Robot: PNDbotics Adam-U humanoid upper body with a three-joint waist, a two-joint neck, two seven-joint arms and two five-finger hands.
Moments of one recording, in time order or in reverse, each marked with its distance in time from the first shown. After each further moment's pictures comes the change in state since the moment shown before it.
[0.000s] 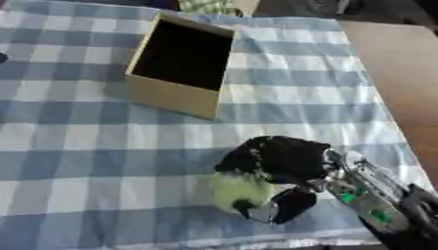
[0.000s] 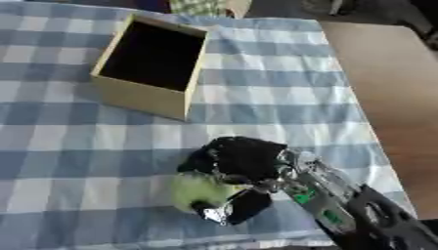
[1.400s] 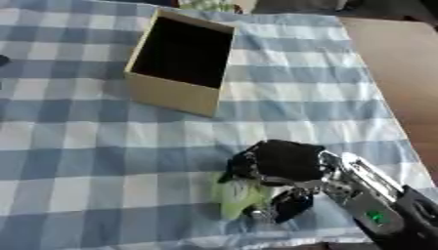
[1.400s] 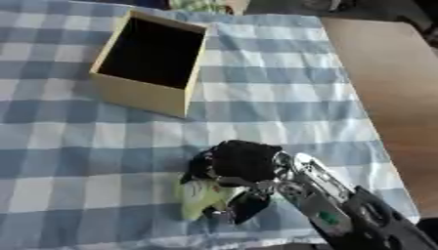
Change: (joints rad) left arm -0.001 -0.008 0.004 0.000 0.000 0.003 -0.018; right arm -0.001 0.016 0.007 0.003 -0.120 -0.013 0.010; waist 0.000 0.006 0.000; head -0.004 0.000
